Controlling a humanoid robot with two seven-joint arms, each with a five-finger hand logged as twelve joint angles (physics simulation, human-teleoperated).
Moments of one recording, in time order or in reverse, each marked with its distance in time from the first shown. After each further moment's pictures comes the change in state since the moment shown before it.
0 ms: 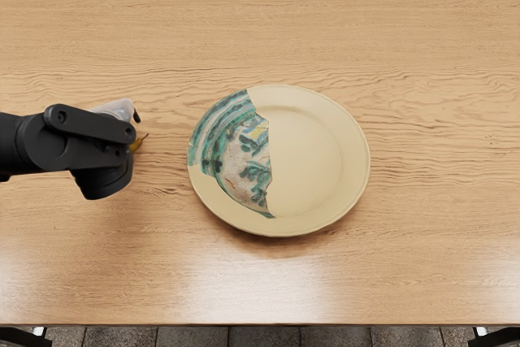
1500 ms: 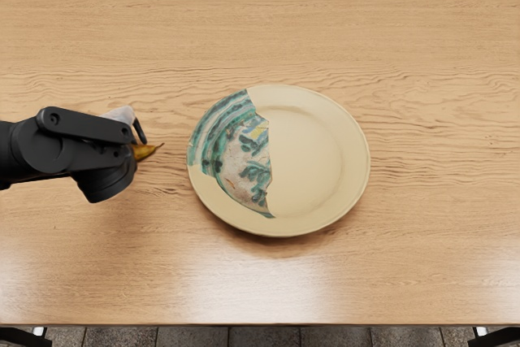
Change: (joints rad) left arm 0.062 0.036 -0.091 0.010 -0.003 0.000 0.000; right arm 0.000 0.000 0.001 0.000 0.000 0.000 0.000
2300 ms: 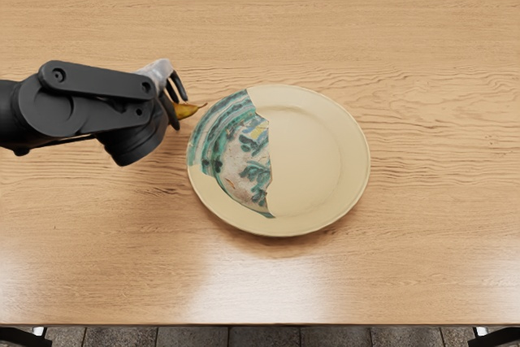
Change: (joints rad) left arm -0.124 -0.018 -0.157 -0.024 -0.006 -0.001 0.001; right arm 0.000 0.000 -0.003 0.000 0.000 0.000 0.000
